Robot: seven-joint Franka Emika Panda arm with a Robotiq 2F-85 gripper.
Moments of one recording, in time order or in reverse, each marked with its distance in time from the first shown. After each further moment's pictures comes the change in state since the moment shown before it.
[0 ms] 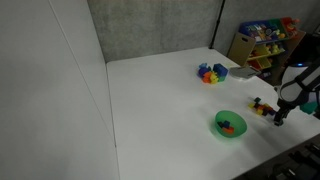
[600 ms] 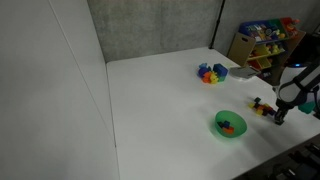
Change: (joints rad) arm 0.004 0.016 0.000 0.022 -0.013 -0.008 0.001
